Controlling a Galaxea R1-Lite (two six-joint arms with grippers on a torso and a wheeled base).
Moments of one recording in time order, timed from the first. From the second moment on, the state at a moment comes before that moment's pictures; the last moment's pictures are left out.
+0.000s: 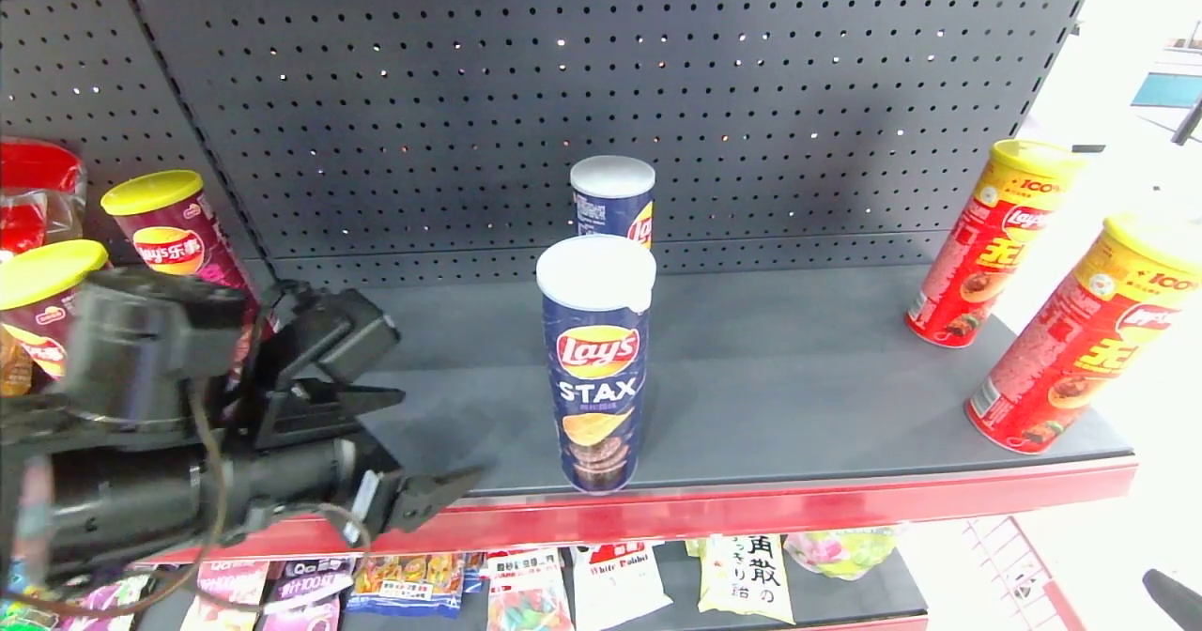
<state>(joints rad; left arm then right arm) -0.50 1.39 -0.63 -0.18 -0.10 0.16 0.48 0.50 -0.24 -0.16 -0.11 0.01</state>
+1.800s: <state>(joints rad) 0.00 0.00 -0.01 -0.01 0.02 -0.03 -0.08 0.11 0.00 -0.03 -0.02 -0.01</state>
